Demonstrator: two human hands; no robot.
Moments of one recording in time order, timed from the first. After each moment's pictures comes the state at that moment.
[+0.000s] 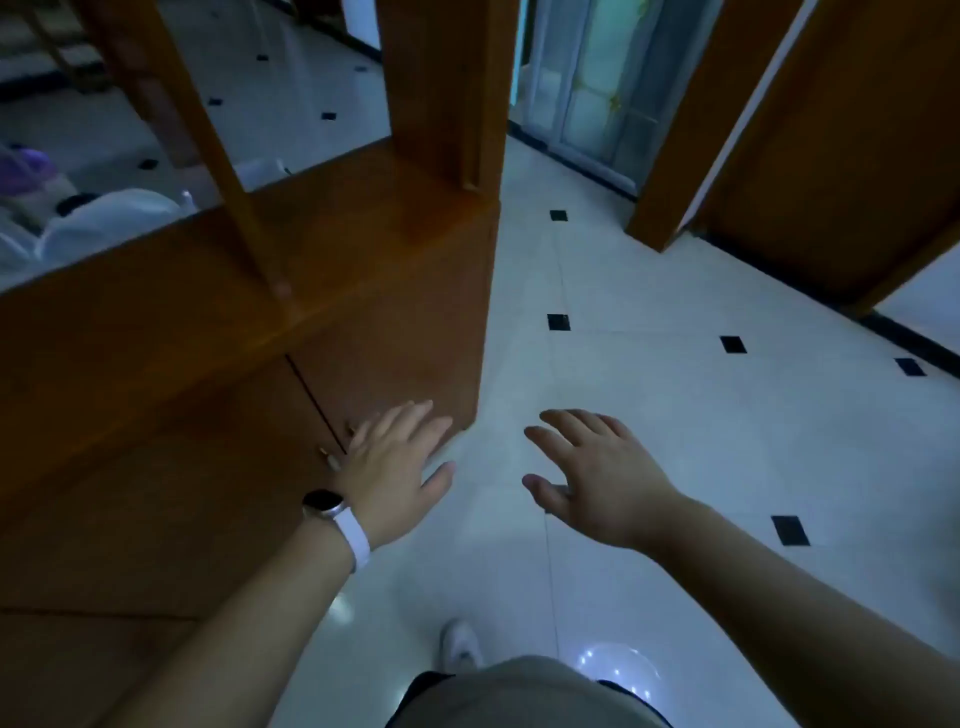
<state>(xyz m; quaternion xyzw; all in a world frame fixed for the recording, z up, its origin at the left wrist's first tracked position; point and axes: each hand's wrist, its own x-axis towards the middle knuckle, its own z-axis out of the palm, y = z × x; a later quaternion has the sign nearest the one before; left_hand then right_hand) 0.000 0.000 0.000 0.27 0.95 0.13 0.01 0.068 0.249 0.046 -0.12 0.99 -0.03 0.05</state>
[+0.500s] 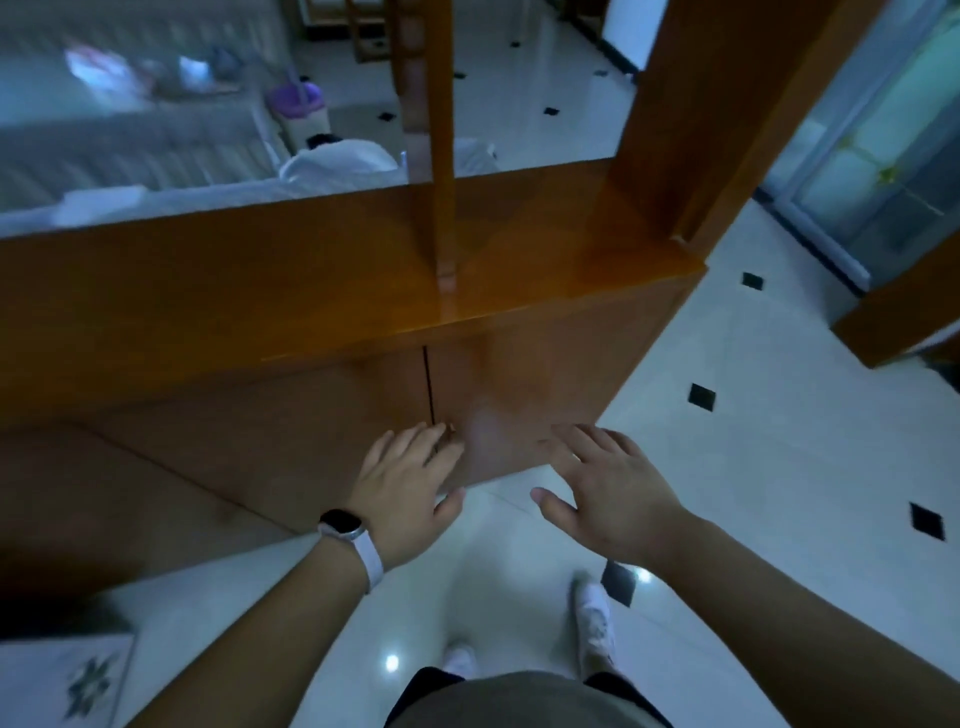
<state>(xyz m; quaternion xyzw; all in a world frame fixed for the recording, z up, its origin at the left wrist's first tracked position) -0.004 -0.048 -0.028 0.05 0.99 0.09 -0.01 -0.066 0.197 0.026 -0.34 0.93 -0.04 0.08</state>
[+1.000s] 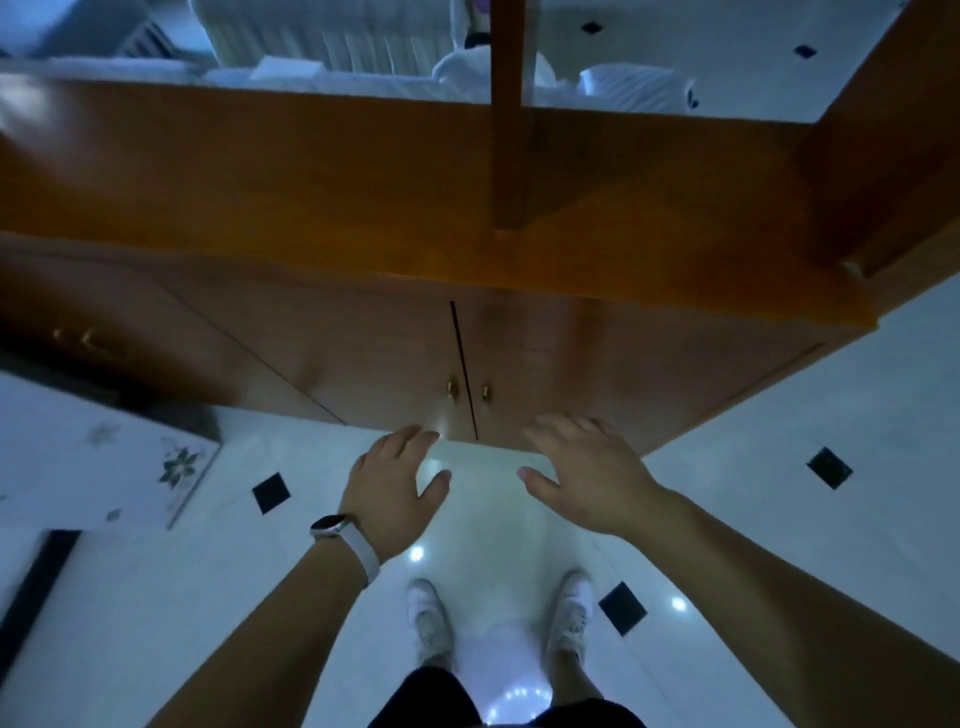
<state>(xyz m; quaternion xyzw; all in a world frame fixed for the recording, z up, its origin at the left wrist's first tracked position) -0.004 0.028 -0.077 -0.30 0.93 0.23 0.02 -0.188 0.205 -0.062 -0.52 0.82 -0.09 0.21</state>
